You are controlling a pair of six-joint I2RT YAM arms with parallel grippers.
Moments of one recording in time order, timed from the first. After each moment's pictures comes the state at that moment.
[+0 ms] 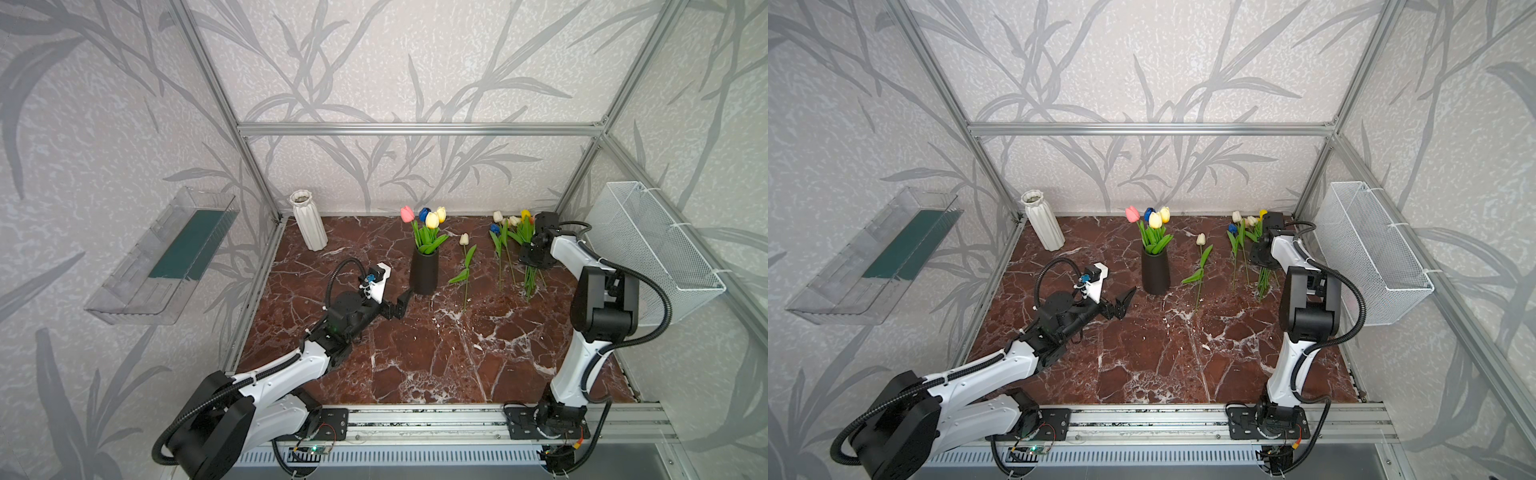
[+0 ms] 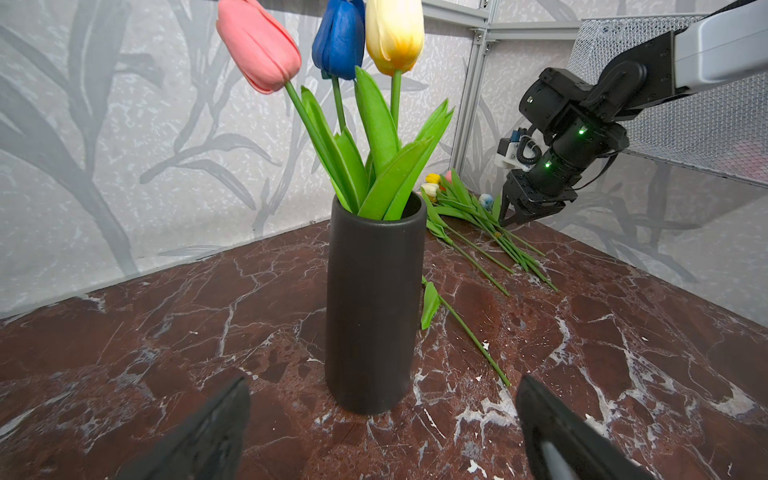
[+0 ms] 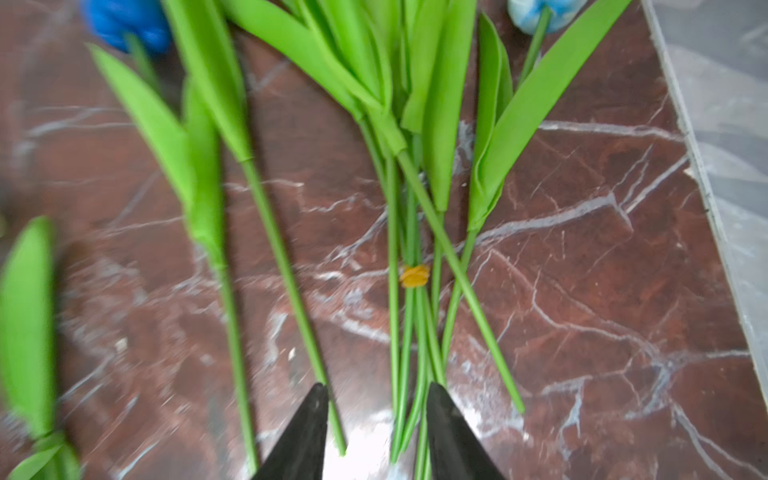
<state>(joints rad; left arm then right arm) -0.62 1.13 0.43 0.61 0.04 -0.06 -0.11 2.01 1.52 -0.66 0.07 0.23</state>
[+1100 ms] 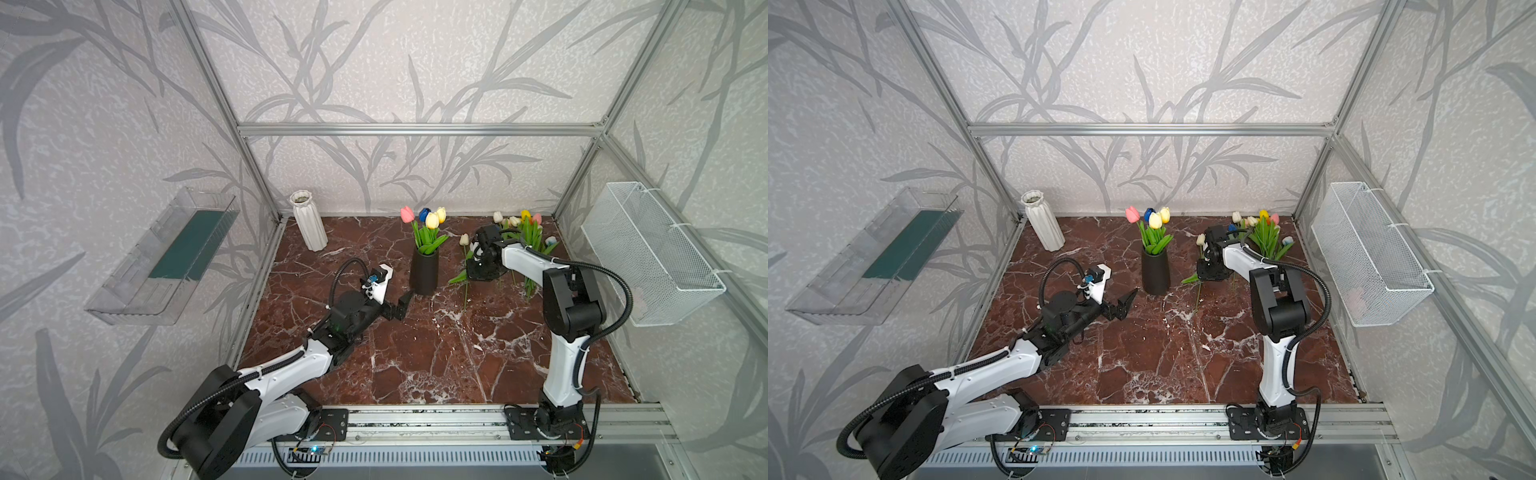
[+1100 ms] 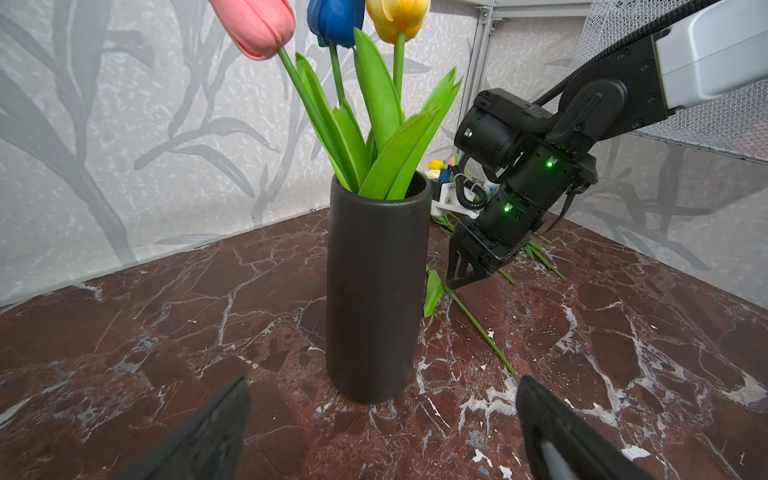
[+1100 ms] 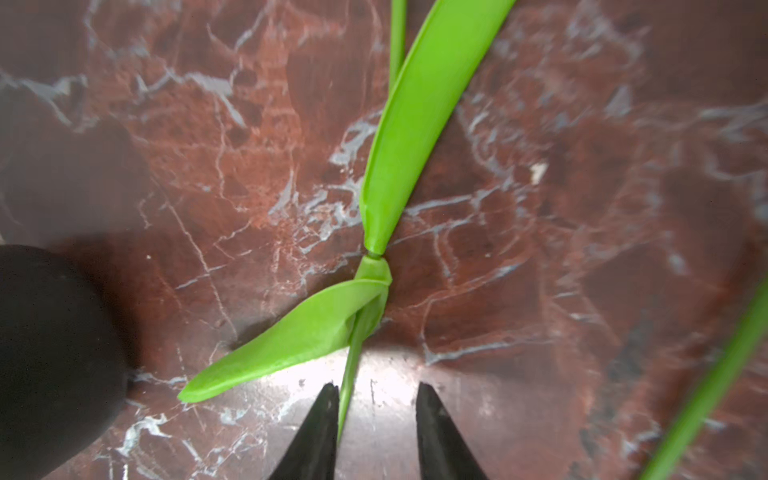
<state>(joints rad) -0.62 1.16 0.43 0.62 0.04 -0.05 0.25 2.04 1.44 -0.63 -0.13 0.23</state>
